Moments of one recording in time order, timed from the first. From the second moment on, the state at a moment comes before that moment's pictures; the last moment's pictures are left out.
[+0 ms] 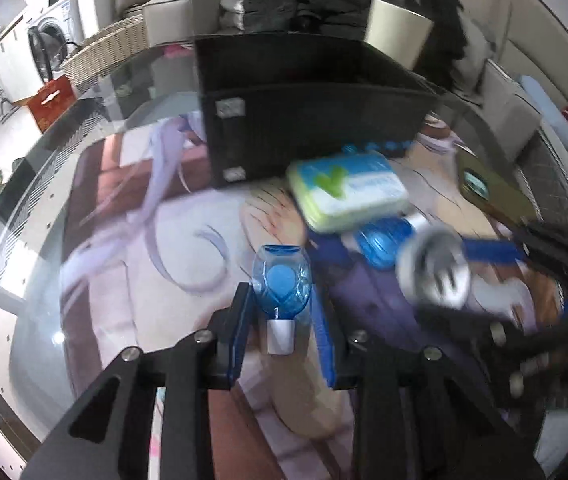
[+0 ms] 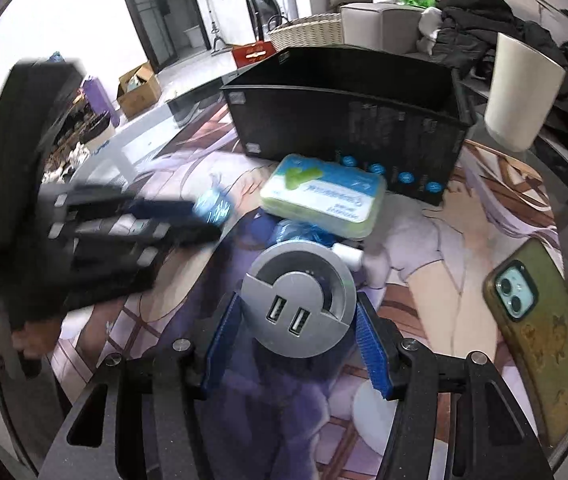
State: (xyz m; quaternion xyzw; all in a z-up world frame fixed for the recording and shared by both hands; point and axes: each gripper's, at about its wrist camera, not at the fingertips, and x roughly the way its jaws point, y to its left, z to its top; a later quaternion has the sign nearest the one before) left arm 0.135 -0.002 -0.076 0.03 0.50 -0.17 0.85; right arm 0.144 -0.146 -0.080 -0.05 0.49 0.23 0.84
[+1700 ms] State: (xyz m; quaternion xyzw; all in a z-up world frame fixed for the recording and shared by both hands) left arm 0.059 0.002 0.040 0.05 0.19 -0.16 0.97; right arm 0.063 -0.149 0.031 -0.09 0.22 0.24 0.94
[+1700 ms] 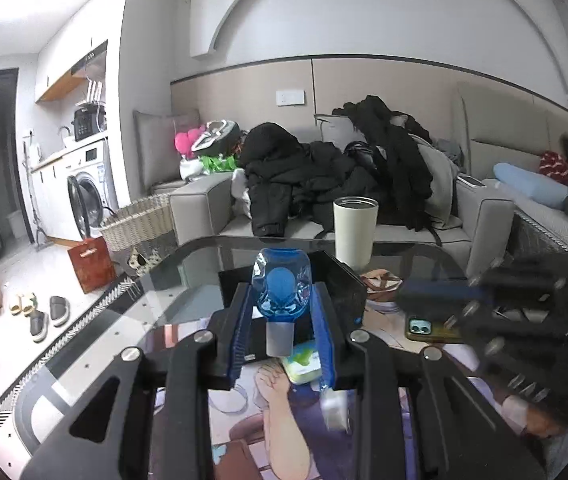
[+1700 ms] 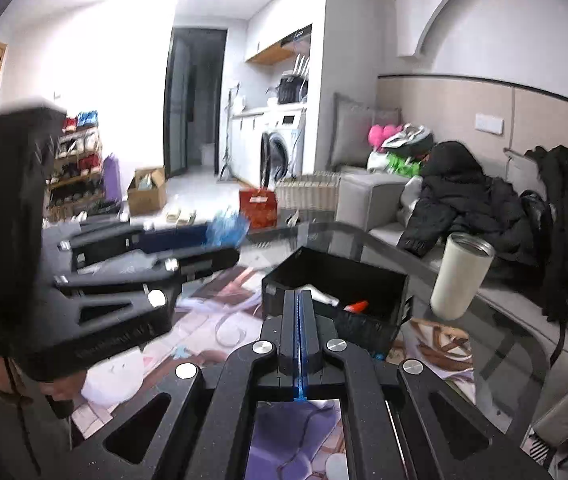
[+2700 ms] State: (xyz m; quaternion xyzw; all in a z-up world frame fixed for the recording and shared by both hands) left arm 0.089 0.047 -0.065 0.01 0.45 -0.13 0.88; right arm 0.127 -0.074 -0.093 -0.11 0.46 0.29 0.83
